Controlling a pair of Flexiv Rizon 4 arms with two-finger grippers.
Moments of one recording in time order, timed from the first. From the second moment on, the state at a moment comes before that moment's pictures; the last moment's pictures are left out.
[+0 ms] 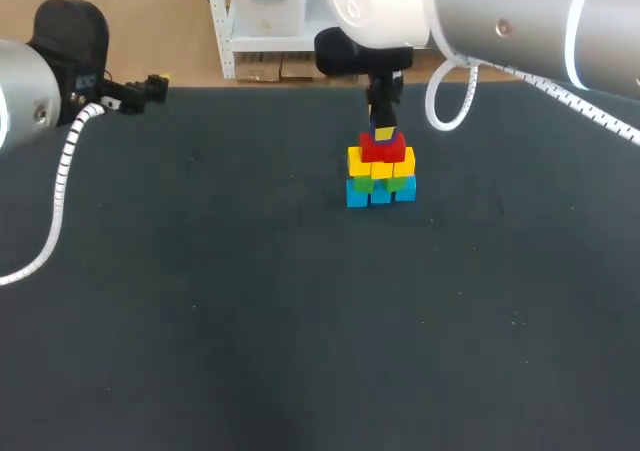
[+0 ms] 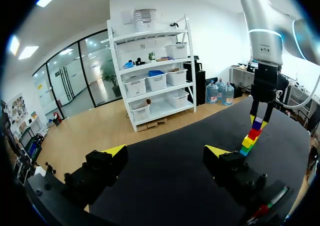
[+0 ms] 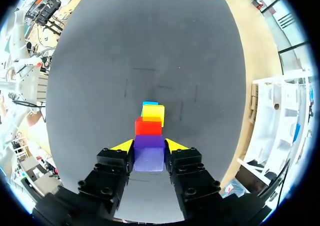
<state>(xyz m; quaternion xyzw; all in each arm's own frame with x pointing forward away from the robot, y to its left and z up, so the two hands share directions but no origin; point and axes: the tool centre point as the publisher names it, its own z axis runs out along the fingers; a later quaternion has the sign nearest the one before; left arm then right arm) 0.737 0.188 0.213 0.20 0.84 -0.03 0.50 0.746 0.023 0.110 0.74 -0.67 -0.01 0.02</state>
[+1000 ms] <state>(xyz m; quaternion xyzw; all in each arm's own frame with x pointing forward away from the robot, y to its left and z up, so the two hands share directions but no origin) 0.737 0.188 0.213 0.20 0.84 -0.03 0.50 0.750 0.016 0.135 0.74 -0.67 0.00 -0.03</state>
